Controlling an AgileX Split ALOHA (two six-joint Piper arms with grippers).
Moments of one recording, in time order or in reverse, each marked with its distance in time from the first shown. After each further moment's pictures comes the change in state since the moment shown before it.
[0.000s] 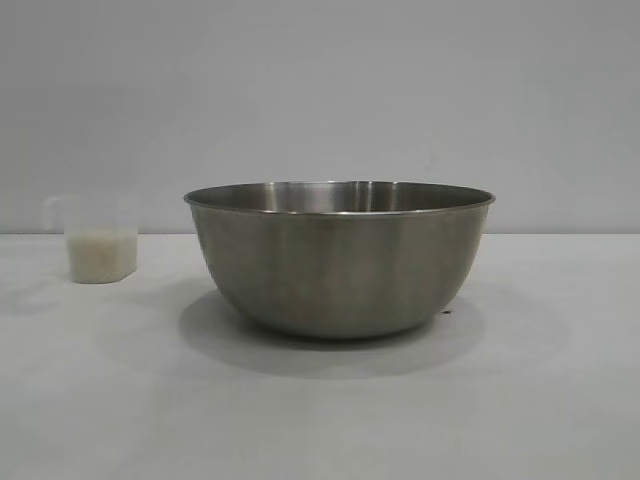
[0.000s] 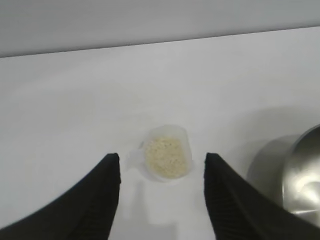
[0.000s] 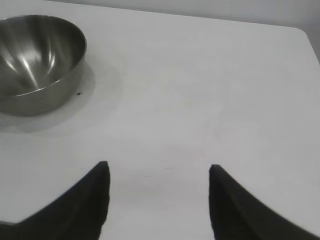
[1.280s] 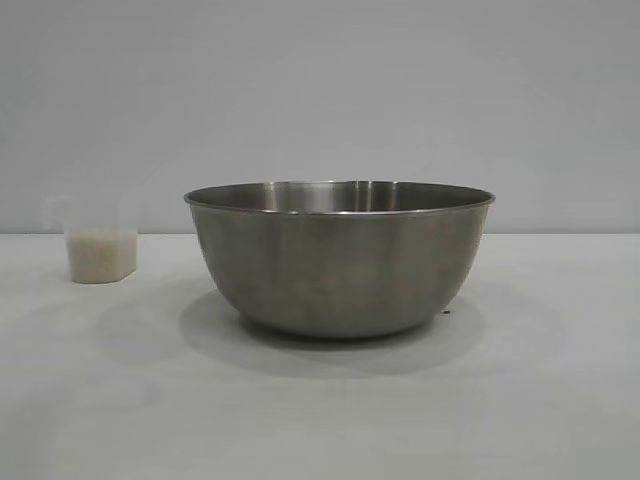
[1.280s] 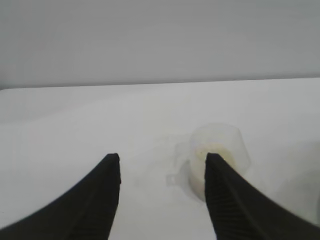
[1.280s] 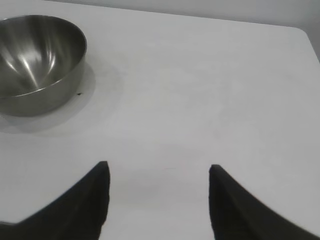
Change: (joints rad) left arm 0.000 -0.096 0.795 0.048 -1.186 -0.028; right arm 0.000 0.000 0.000 0.002 0.000 0.000
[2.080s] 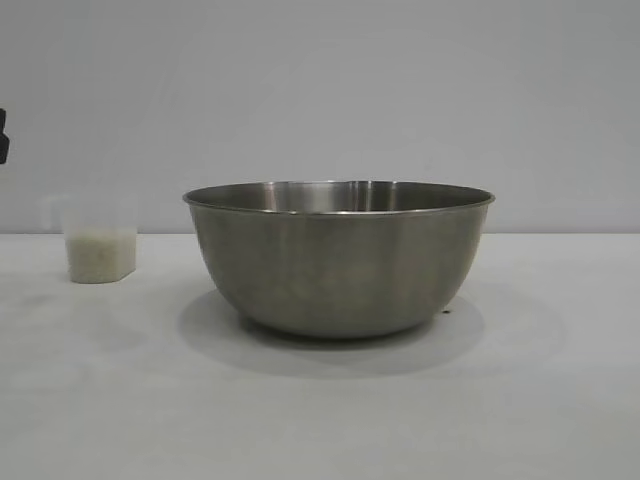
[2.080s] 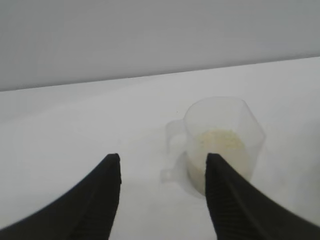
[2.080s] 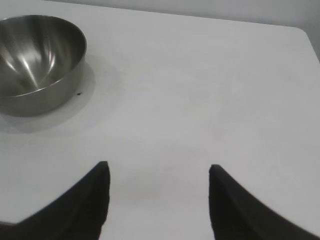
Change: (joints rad) left arm 0.000 0.469 0.014 0.078 -0.512 0.000; right arm 0.000 0.000 0.000 0.000 0.000 0.000
